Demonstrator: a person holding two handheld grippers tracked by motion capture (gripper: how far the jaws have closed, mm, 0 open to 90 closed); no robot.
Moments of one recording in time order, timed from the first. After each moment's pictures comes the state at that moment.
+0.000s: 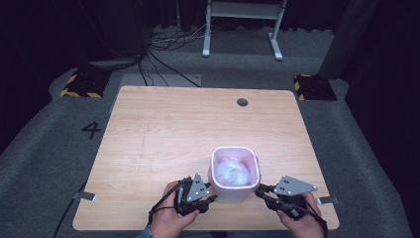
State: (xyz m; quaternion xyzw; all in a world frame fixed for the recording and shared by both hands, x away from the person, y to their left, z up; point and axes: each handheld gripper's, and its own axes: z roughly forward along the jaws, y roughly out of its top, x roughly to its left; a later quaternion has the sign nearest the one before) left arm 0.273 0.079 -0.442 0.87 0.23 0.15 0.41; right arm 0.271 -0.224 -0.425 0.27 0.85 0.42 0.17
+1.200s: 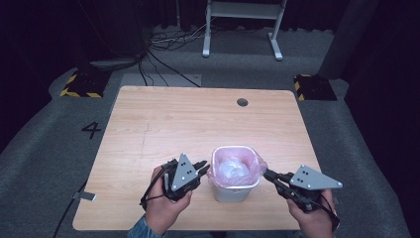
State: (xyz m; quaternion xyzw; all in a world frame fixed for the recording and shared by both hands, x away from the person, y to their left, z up) left arm 0.285 0.099 -0.373 0.81 0.27 0.24 0.47; right arm 0.270 -0.232 -0.368 0.27 0.80 0.48 0.24
